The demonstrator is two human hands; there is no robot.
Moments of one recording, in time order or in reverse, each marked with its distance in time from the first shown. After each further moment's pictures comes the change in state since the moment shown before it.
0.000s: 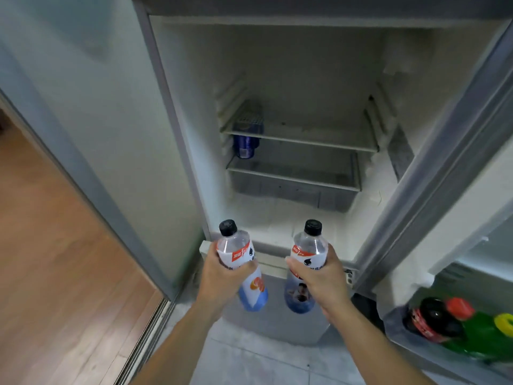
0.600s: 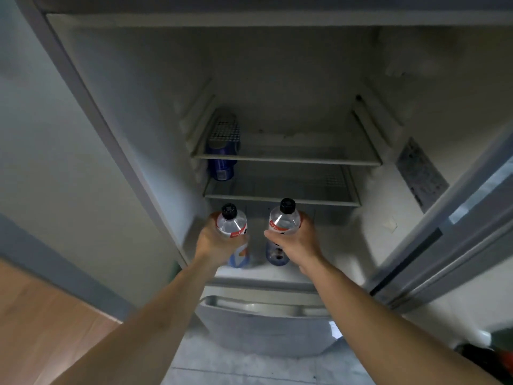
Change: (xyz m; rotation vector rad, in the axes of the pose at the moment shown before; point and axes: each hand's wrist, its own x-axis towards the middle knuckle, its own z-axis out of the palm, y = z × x) left_hand 0.203 0.051 0.026 0.375 -0.091 0.002; right_hand 0.176 -0.028 0.069 -0.147 0.090 0.016
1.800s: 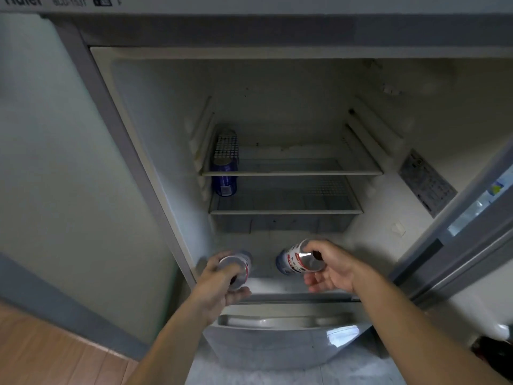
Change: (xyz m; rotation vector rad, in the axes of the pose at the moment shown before) left_hand -0.022 -0.025 -0.039 -0.565 -0.365 -0.362; right_hand -0.029 -0.040 -0.040 0.139 -0.293 0.639
